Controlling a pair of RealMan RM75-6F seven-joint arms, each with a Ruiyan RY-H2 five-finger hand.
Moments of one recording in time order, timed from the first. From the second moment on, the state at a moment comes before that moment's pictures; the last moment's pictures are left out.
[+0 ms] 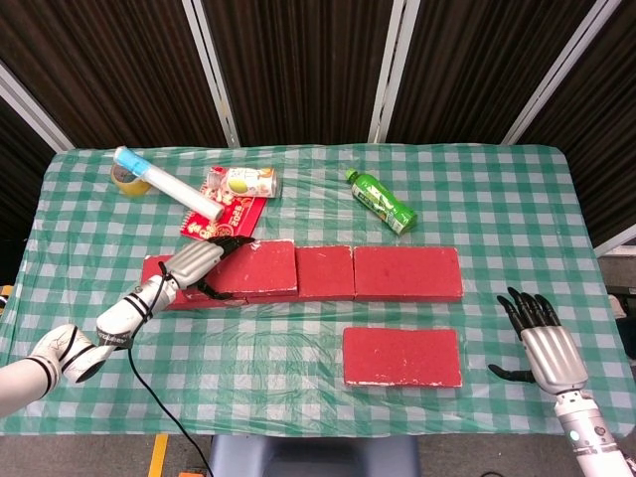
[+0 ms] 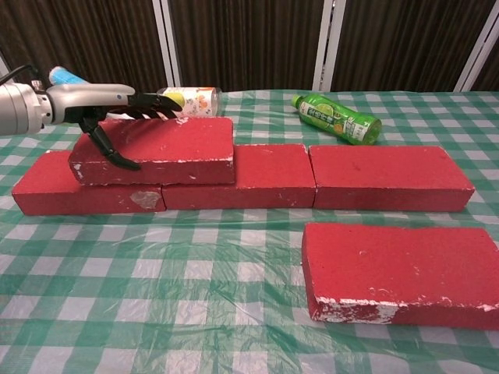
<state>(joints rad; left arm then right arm) -0.93 -1.40 0.00 -1.09 1.61 0.80 -0.69 0.15 -1.15 0.00 -1.62 -1.50 1.32 -0.16</state>
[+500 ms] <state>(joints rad) -0.94 -1.40 0.02 -1.08 1.61 0.82 -0.74 0.15 -1.15 0.00 -1.62 -1.49 1.31 -0.16</state>
